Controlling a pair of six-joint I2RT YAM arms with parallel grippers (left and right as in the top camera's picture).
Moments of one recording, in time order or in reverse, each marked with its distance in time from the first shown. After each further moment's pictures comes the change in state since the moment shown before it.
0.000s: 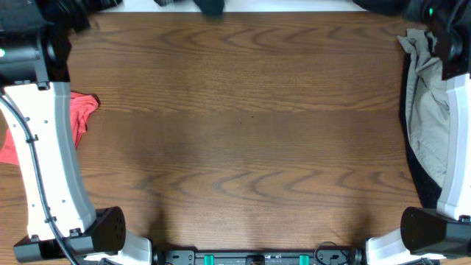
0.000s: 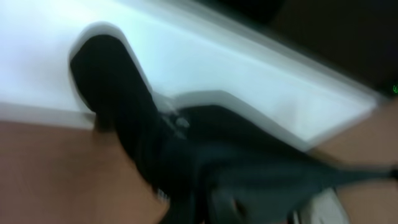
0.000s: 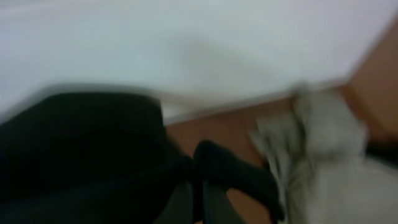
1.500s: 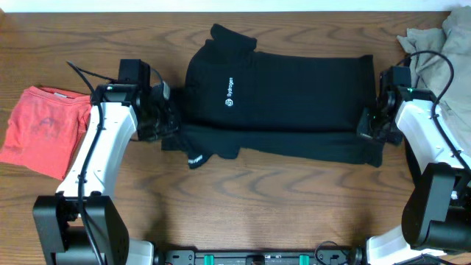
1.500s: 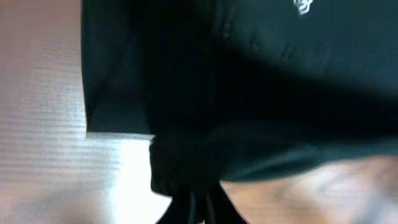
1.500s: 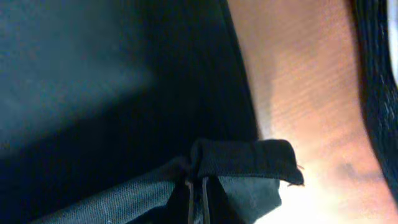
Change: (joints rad) left arm -0.138 -0.092 -0.970 0.026 -0.218 0.078; right arm -0.033 0.025 -0.866 0.018 -0.015 0.153
